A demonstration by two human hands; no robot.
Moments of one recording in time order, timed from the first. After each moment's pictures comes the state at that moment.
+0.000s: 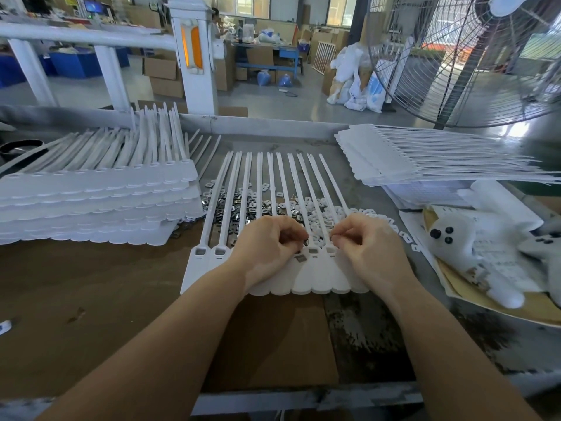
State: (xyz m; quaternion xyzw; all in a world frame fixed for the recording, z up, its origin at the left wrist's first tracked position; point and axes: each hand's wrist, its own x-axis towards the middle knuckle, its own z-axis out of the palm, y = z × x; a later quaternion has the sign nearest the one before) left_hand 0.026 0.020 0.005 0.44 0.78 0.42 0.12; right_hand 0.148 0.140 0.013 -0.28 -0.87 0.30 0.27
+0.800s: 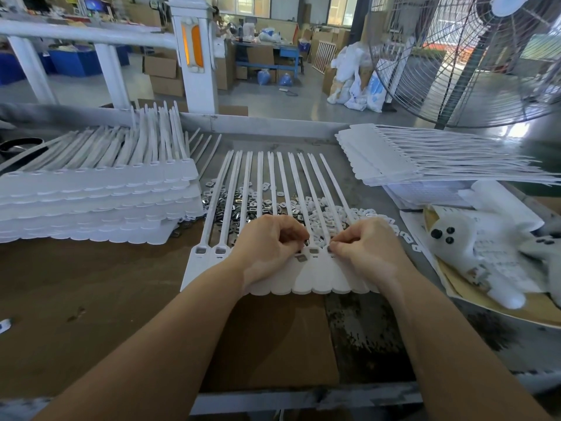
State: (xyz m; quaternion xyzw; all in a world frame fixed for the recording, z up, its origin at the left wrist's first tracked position) left_hand 0.025 0.018 0.007 0.45 0.78 0.42 0.13; right_hand 0.142 0.145 0.021 -0.34 -0.87 0.32 0.17
